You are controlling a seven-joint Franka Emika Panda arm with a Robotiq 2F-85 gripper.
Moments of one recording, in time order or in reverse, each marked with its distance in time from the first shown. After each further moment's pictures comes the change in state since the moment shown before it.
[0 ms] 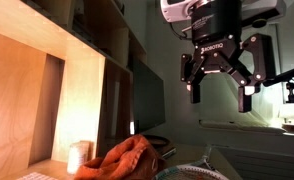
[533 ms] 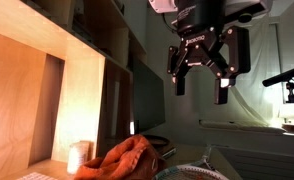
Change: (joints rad) arm 0.021 0.053 -0.002 0.100 -0.031 0.007 0.022
